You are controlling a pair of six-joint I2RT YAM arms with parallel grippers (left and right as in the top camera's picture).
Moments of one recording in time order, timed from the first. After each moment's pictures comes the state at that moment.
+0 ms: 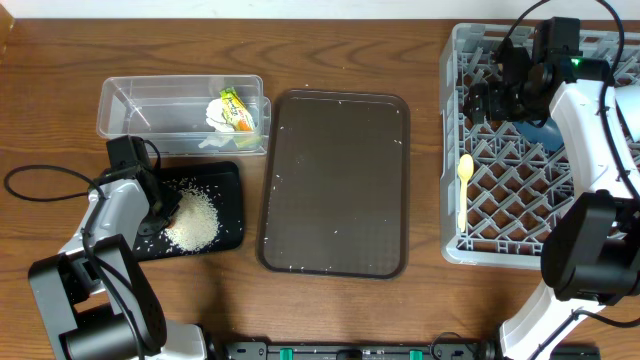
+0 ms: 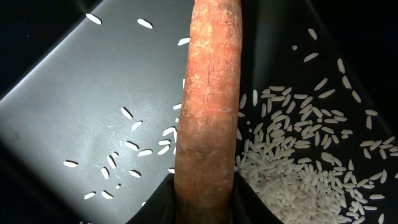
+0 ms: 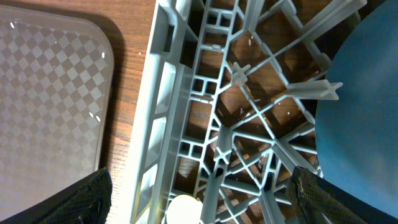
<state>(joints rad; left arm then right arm) 0.33 1.65 0.87 -0.62 -0.14 -0.70 -0.09 1.94 1.67 -0.95 -0.23 -0.14</state>
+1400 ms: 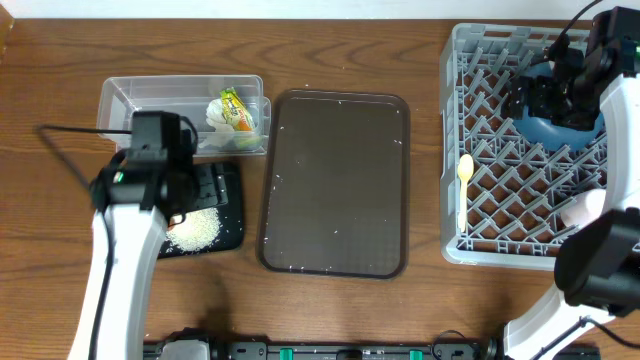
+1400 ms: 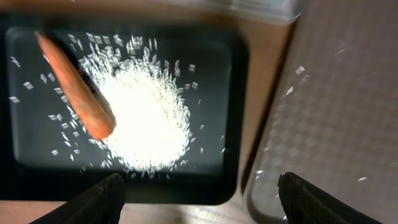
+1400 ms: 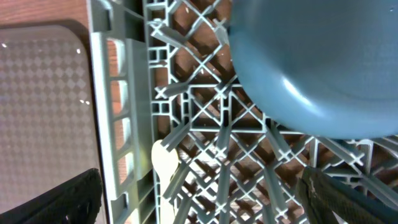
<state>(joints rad) 0.03 1.25 1.11 -1.05 0.03 -0.19 -0.22 1.90 1.83 -1.22 -0.22 -0.06</state>
